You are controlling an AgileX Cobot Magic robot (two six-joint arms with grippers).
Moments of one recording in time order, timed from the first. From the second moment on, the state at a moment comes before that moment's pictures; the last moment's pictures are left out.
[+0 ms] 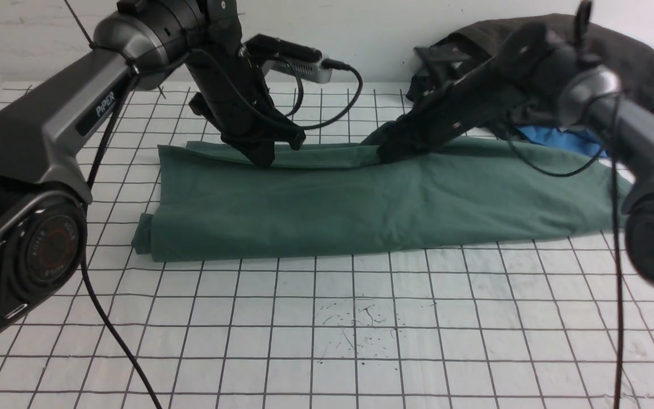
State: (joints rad) right arm 0.24 2.56 -2.37 0.68 1.11 -0.62; left arm -0.30 2.31 -2.23 -0.16 1.24 0.22
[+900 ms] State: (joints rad) right arm 0.08 2.53 -2.38 0.73 1.07 -0.62; left arm -0.30 2.41 -2.23 -0.20 1.06 0.25
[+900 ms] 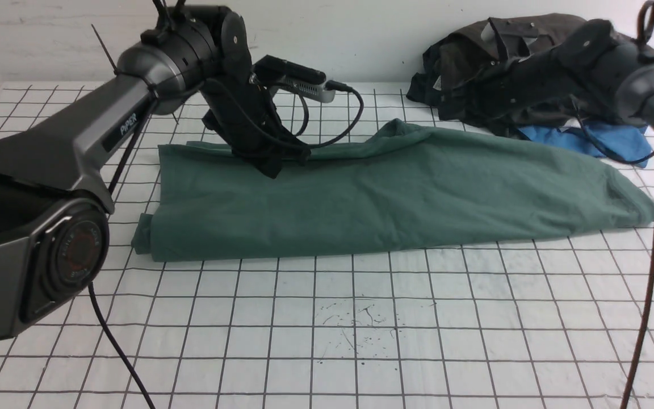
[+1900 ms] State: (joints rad) right arm 0.02 2.43 -2.29 0.27 1.24 -0.33; left arm -0.10 2.26 -2.25 -0.26 1.17 0.31
